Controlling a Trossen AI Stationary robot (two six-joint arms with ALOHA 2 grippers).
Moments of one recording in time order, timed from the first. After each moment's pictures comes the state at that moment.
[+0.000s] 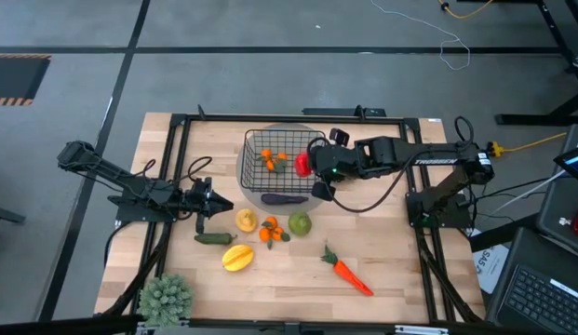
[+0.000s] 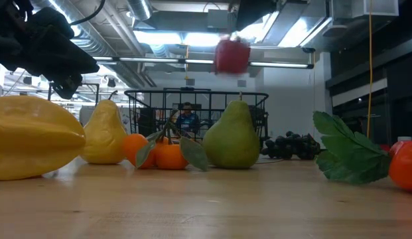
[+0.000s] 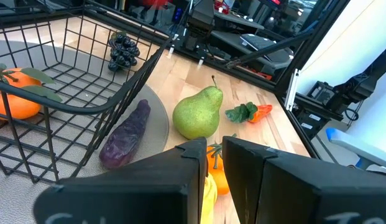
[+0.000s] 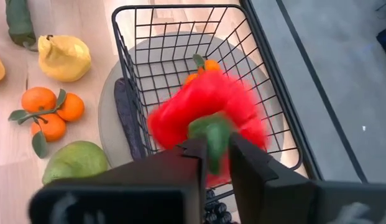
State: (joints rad) left arm -0.37 0.41 0.01 0.35 -0.40 -0.43; right arm 0.06 1.60 1.66 -0.99 0.43 0.12
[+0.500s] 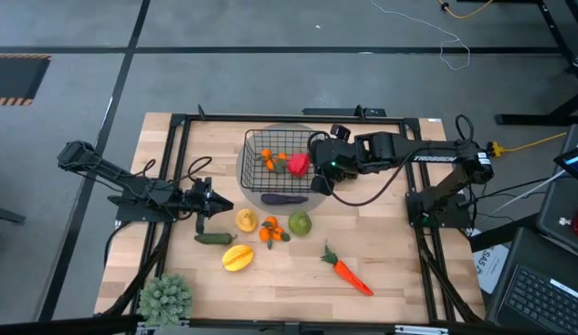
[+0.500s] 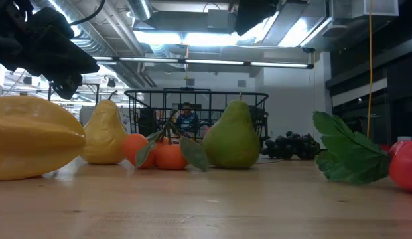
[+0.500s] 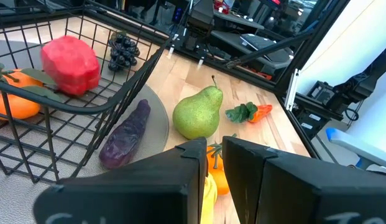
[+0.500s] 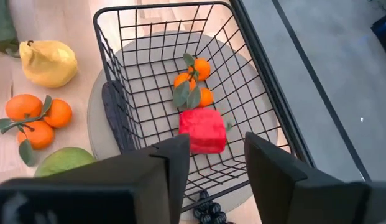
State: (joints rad) left arm -0.37 0.41 0.01 0.35 -0.40 -0.43; right arm 0.02 1.60 1.66 -0.99 0.43 0.12
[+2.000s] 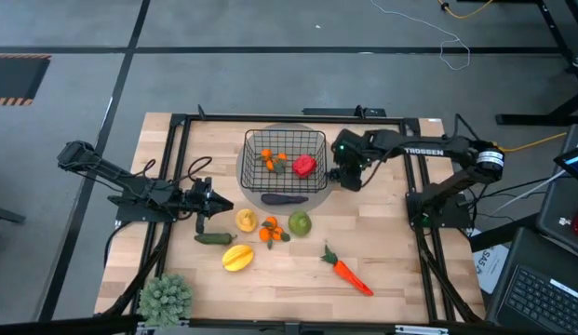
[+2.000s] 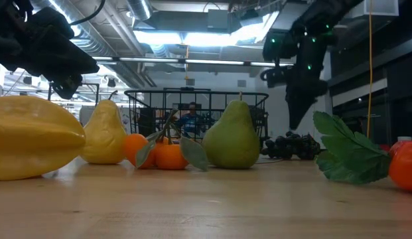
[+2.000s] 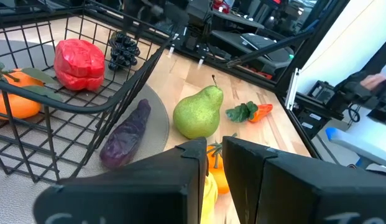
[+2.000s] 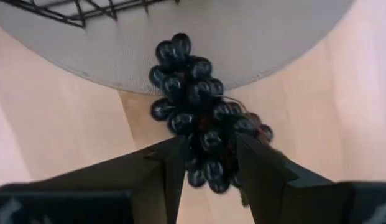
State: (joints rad) left arm -0.37 0.41 0.01 0.35 -0.40 -0.43; right arm -0.39 1.49 0.95 -0.74 0.05 -0.14
